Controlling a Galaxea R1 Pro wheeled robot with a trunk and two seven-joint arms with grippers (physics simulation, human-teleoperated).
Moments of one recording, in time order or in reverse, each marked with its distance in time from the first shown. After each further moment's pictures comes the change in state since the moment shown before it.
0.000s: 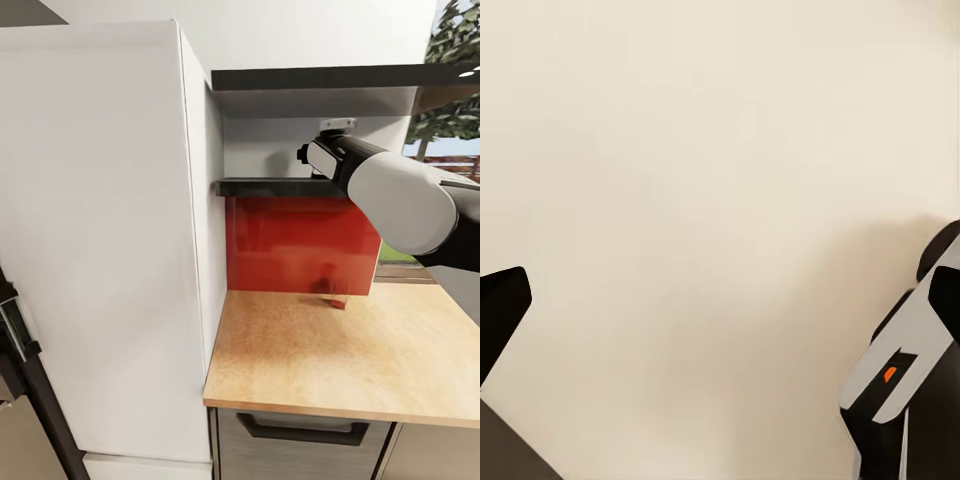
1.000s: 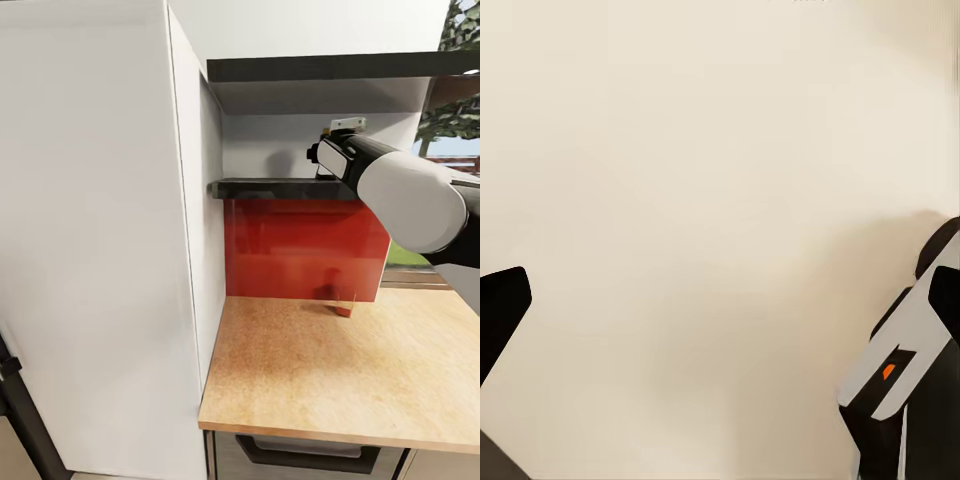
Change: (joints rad) left arm 0.000 -0.002 -0.002 0.000 -0.002 0.002 0.000; right arm 0.000 -0.038 0.000 -0.003 0.008 0.002 0.000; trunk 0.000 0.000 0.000
